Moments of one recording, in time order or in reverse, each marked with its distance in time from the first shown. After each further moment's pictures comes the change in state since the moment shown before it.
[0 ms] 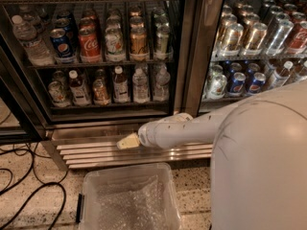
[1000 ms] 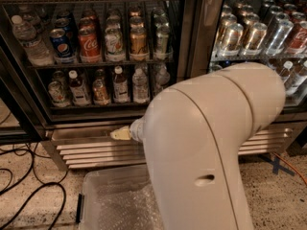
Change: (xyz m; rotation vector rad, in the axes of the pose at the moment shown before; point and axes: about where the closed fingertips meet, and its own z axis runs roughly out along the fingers) arm -0.045 -0.011 0.054 0.082 -0.230 -0.092
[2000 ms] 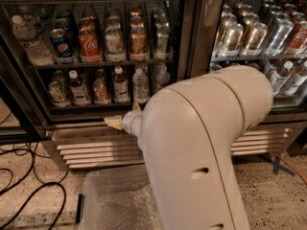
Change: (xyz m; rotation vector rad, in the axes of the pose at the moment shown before) arm -0.064 0.012 0.012 0.005 -0.254 -0.041
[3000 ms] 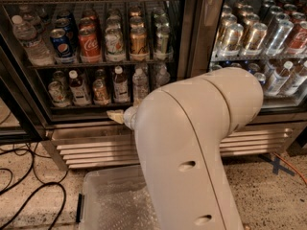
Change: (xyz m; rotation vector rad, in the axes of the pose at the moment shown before) arm -0.008 -0.022 0.020 0.048 -0.033 0.016
